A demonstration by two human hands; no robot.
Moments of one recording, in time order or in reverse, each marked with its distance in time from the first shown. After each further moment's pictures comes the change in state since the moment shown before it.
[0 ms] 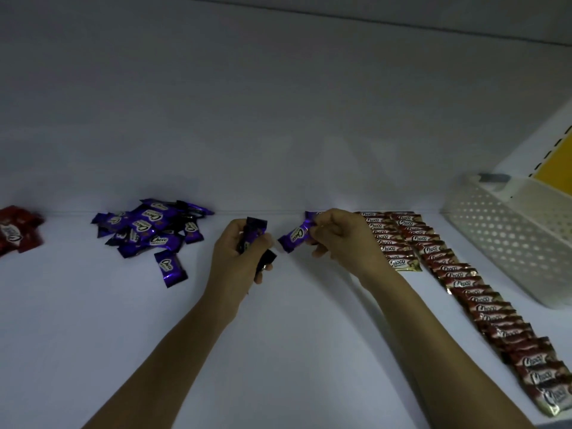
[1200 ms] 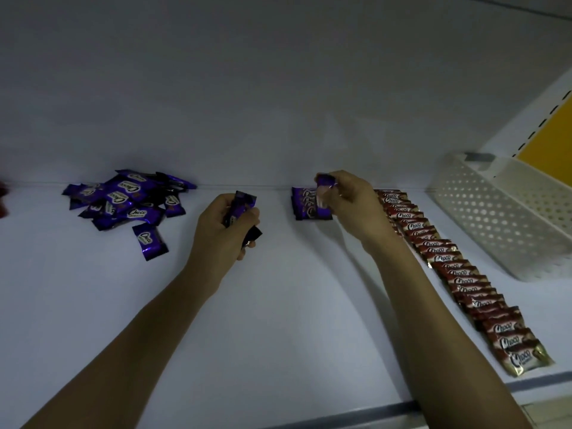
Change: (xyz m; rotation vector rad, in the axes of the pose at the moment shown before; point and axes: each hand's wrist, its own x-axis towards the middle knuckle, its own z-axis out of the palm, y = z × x) left_hand 0.000 -0.002 0.002 0.055 -0.018 0.012; right_hand 0.015 0.013 -0.025 -0.125 0.119 -0.067
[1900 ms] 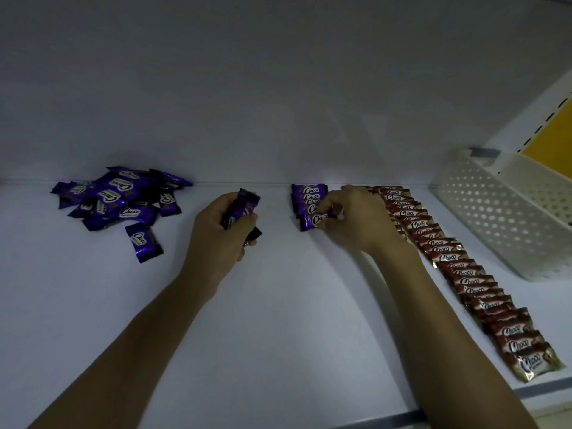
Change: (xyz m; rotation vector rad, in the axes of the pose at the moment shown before) left_hand 0.003 -0.005 -0.001 0.029 -0.031 0.023; right_hand 0.000 0.016 -0.003 -0.791 -0.082 -0.148
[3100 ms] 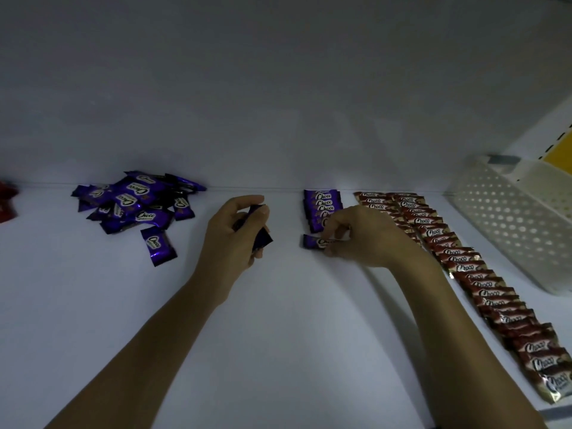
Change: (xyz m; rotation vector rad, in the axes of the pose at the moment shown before) left_hand -0.002 0.009 0.001 -0.076 0.023 -0.089; right_hand -0.011 -0.018 -0.017 0.077 -0.324 0.023
